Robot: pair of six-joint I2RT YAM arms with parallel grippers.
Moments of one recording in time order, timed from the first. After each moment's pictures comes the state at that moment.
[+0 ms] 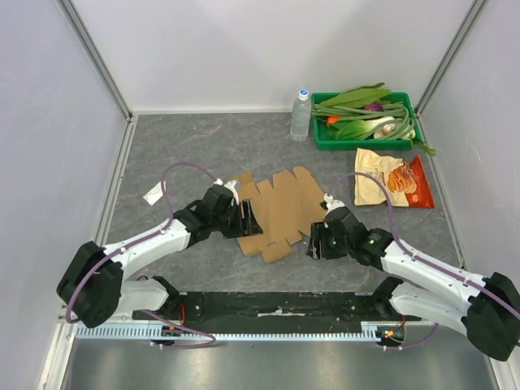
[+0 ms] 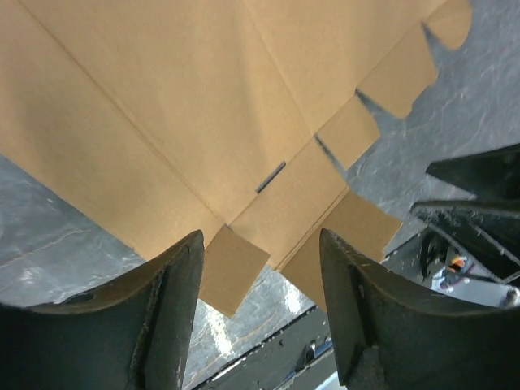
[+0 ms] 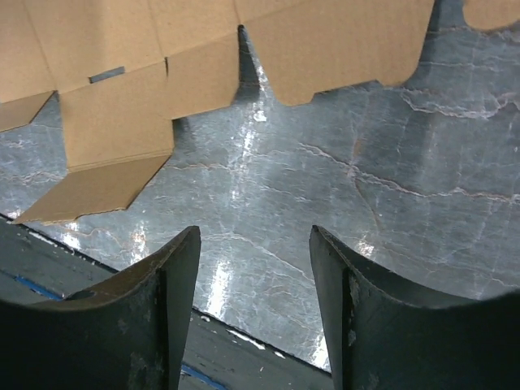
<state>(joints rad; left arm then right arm) -0.67 1.23 0.68 -0.25 0.17 -0.73 0.76 0.98 0.51 -0.43 0.00 0.62</state>
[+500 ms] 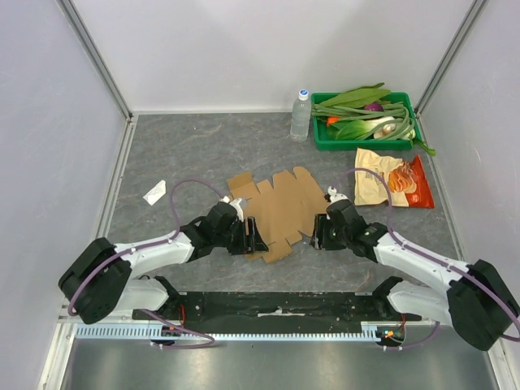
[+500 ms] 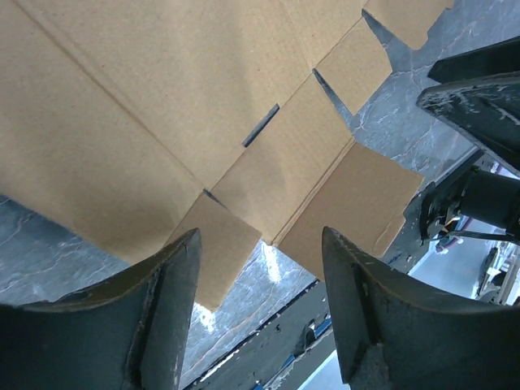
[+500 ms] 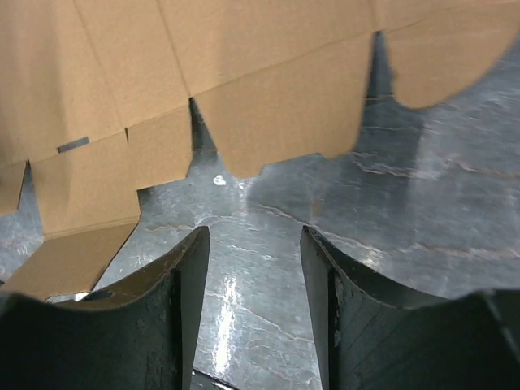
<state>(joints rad) -0.76 1.28 0.48 0.00 0.28 -0.83 0.66 1.08 0.48 -0.31 0.02 0.61</state>
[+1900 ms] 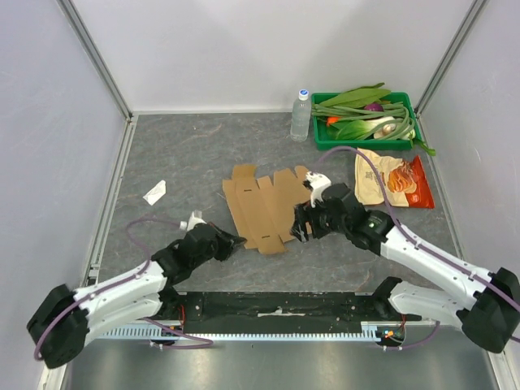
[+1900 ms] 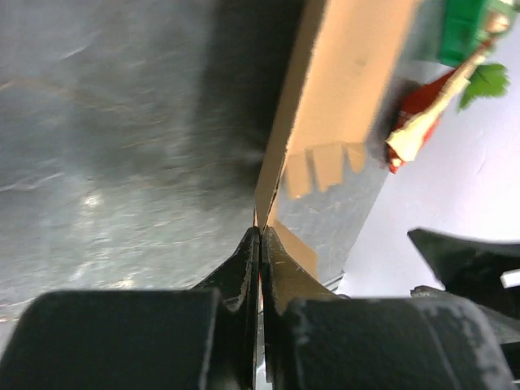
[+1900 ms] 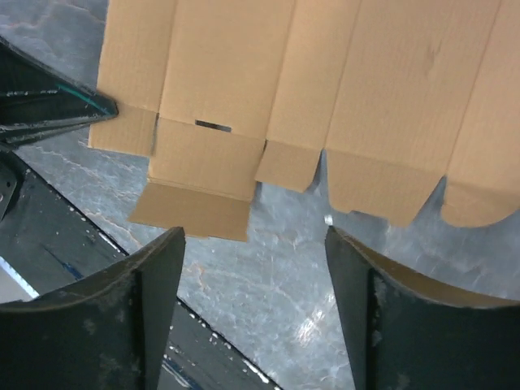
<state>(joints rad) -0.80 0.90 0.19 0.05 -0.10 -1.62 0.73 1.02 0.69 -0.38 -0.11 0.38</state>
